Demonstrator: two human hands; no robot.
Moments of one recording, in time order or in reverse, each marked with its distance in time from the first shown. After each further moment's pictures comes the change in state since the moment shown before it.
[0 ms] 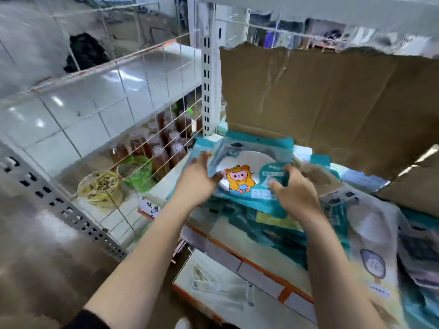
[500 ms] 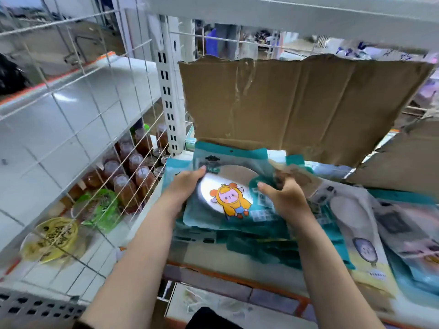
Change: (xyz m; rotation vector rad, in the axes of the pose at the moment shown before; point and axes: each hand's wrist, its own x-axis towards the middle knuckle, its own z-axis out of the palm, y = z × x) left_hand 0.092 -0.001 -0.007 -0.558 -0.370 -0.176; right_hand 0.018 -0.020 0.015 0.422 0.220 0.283
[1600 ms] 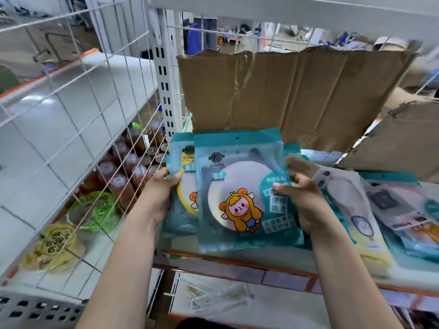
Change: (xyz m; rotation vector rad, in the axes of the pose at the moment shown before) left_hand 0.010 -0.027 -0.043 -0.545 -0.092 0.100; right_hand -0.010 0.002 -0.014 0.513 -0.054 0.023
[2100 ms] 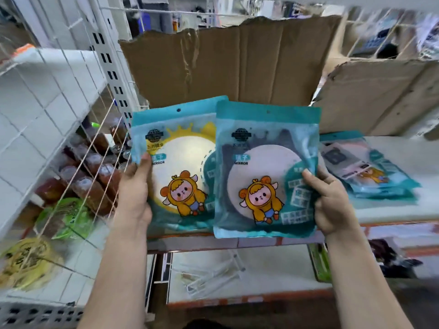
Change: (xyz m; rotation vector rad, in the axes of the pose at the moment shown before) left_hand -0.035 -0.011 0.005 -0.227 0.094 0.202; right_hand -0.079 0.028 -0.054 0.385 0.128 -0.171
